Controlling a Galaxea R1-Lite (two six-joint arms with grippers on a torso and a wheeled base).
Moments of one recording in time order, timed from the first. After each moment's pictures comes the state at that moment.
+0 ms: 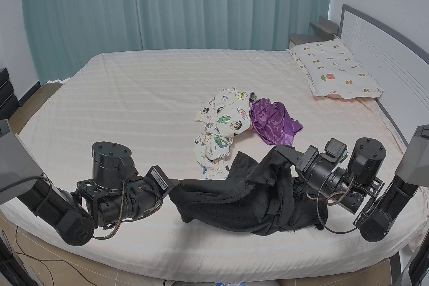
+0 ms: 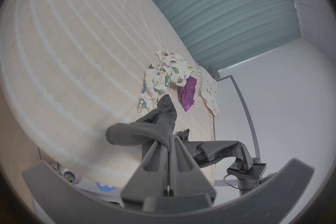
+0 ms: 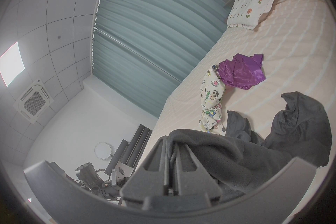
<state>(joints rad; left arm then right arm) -0.52 1.87 -0.52 -0.87 -0.07 -1.10 0.51 1.99 -0.42 -1.55 0.09 0.91</state>
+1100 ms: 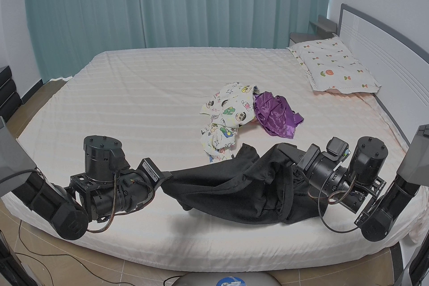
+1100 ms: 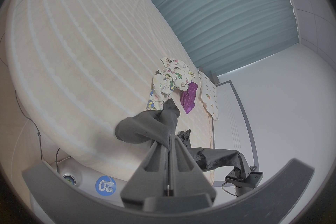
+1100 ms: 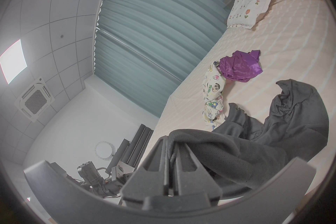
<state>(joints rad) -0.46 1.84 -0.53 -0.87 -0.07 -1.10 0.52 1.98 -0.42 -1.55 0.09 0.91</state>
